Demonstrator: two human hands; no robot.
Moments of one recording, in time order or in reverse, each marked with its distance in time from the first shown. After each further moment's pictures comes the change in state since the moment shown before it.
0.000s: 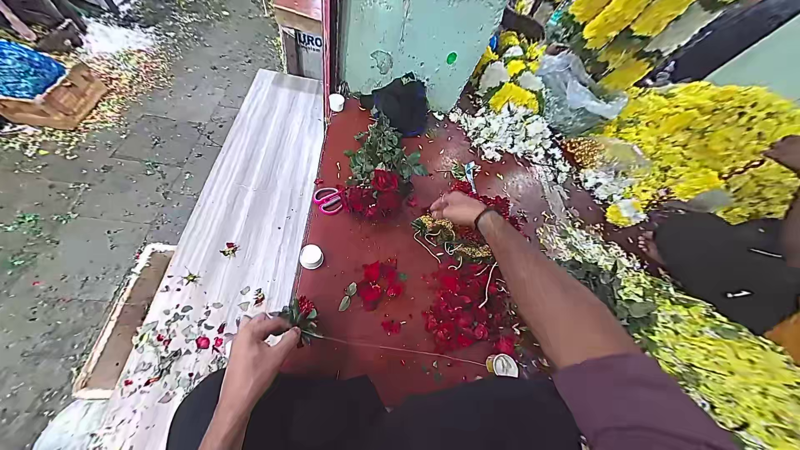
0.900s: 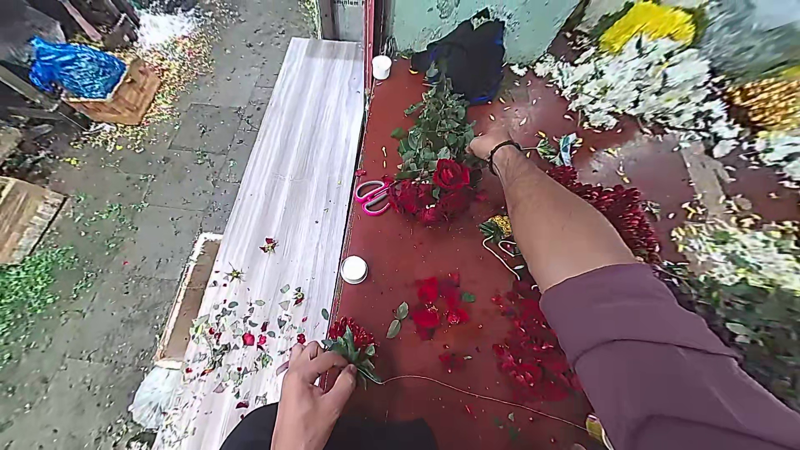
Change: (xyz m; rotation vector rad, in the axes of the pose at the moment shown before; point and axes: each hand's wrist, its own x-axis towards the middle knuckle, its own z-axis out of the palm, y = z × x) left_hand 0.015 -0.008 0.022 -0.067 0.027 -0.022; right_hand 0.216 -0.050 0.009 0.266 0.402 0.371
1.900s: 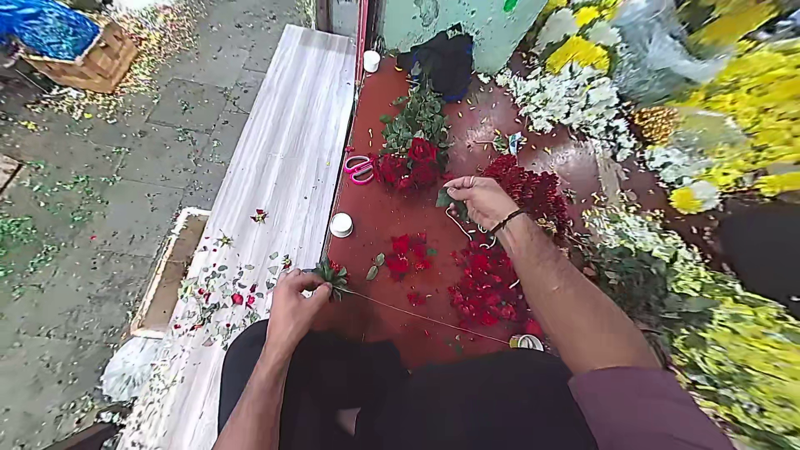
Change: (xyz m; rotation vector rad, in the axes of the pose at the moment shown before) left_hand -0.008 0.003 -0.022 0.003 -0.025 0.009; right_hand -0.240 0.095 -0.064 0.642 -0.440 -0.166
